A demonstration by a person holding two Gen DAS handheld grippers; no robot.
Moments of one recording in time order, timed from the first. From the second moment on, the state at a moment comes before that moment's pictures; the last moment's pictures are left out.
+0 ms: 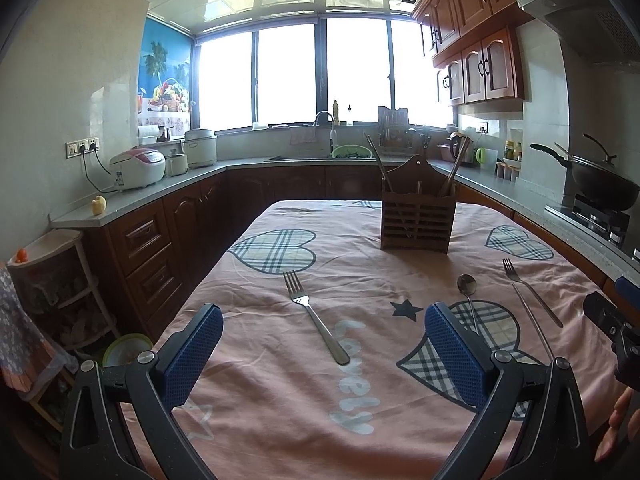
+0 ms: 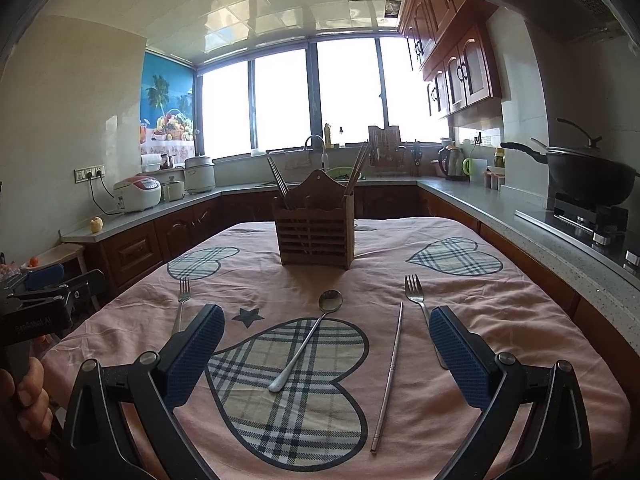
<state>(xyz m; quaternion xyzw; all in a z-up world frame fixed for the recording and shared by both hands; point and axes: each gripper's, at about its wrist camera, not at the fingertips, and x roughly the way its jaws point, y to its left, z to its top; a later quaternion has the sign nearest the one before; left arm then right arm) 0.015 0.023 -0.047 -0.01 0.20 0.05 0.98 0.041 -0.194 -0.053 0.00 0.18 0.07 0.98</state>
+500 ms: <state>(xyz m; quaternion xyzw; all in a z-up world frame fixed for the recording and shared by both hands) 0.013 0.020 -0.045 0.00 0.19 0.04 0.98 0.038 -0.195 -0.052 0.01 0.17 0.07 0.98</state>
